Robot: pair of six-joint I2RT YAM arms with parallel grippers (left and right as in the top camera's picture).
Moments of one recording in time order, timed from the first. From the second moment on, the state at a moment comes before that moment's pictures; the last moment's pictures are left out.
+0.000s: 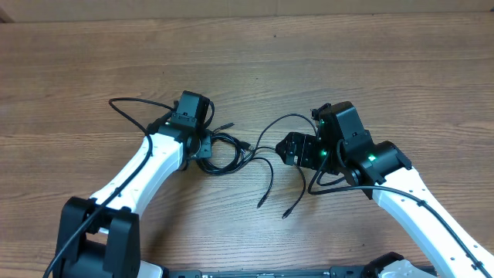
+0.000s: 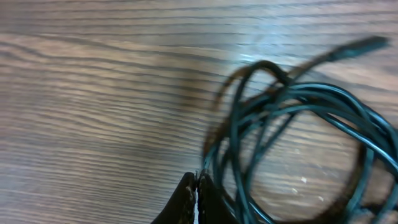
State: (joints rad) left arm -0.30 1.63 1.01 -0.67 -0.17 -0.40; right arm 0.44 1.29 0.96 -0.69 -0.27 0.63
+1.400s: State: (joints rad) left arm -0.24 1.73 1.08 -0.52 0.24 -0.35; right arm 0.44 1.29 0.96 -0.69 -0.27 0.63
